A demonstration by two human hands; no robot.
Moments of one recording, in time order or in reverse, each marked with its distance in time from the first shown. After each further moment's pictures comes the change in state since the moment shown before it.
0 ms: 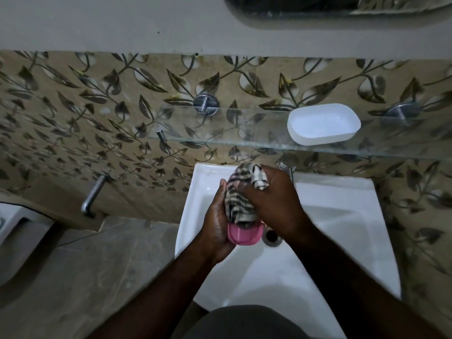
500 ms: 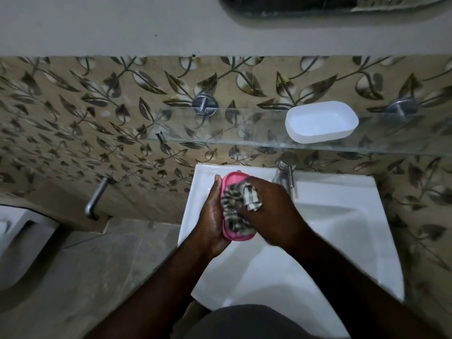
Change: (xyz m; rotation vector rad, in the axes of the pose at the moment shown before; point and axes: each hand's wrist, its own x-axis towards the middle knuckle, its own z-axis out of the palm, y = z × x) left_hand -0.001 0.012 -0.003 0.086 0.036 -0.058; right_hand -0.019 0.007 -0.004 -0.254 -0.136 -0.176
